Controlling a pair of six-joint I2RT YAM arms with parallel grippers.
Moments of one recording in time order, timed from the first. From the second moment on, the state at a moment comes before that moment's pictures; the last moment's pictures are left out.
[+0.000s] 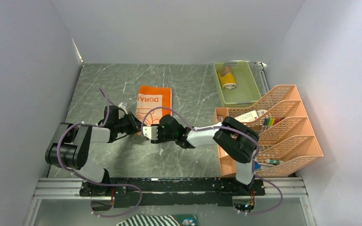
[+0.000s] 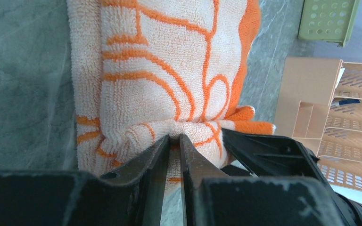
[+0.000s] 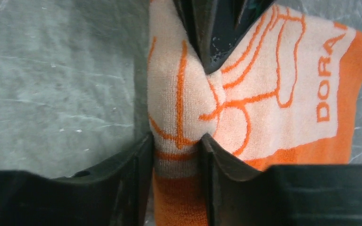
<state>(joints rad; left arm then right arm) -0.14 1.57 0.43 0.44 0.54 -0.73 1.00 1.88 0.90 0.36 -0.10 -0.78</state>
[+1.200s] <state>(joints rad) -0.04 1.15 0.49 -0.02 0.56 -0.61 0.61 2.36 1.70 -0.55 -1.09 -0.26</state>
